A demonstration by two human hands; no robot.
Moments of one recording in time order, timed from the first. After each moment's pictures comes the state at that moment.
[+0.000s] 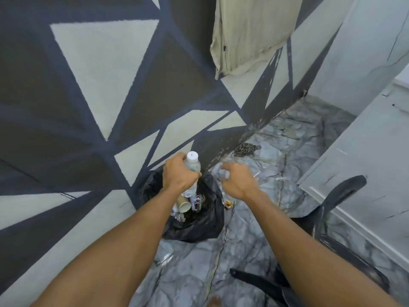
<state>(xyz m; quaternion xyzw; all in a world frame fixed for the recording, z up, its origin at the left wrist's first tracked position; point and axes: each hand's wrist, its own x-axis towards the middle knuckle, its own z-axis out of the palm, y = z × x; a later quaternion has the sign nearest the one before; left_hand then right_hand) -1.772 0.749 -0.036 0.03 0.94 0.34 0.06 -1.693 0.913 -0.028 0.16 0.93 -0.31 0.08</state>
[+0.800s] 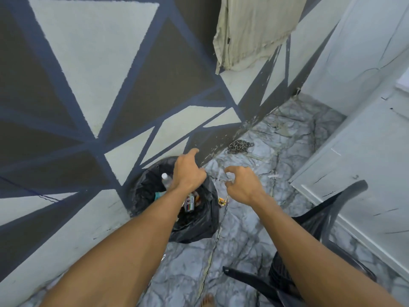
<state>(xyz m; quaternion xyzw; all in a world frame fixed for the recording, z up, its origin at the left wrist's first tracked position) -1.797 0.767 -0.050 0.09 0.93 0.35 0.12 -1.710 0.913 -0.041 0.18 0.94 -0.29 0.09</state>
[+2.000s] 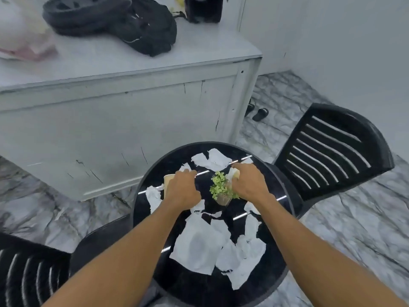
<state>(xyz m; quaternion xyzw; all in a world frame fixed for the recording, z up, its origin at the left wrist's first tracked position) -1.086 1.304 -0.077 0.71 0.66 0.06 0.25 -0.884 1.307 -0.047 0.73 0.64 -0.23 -0.10</state>
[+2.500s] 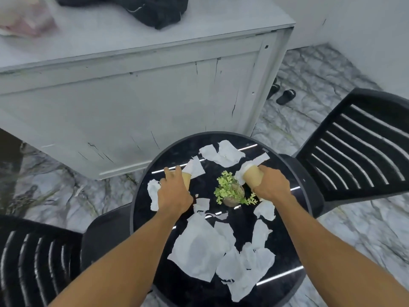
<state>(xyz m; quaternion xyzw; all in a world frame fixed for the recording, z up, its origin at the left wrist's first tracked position) -1.090 1.323 -0.135 0.59 0.78 -0.01 0.20 -0.822 1.363 -0.121 0.75 0.60 -0.26 0.04</state>
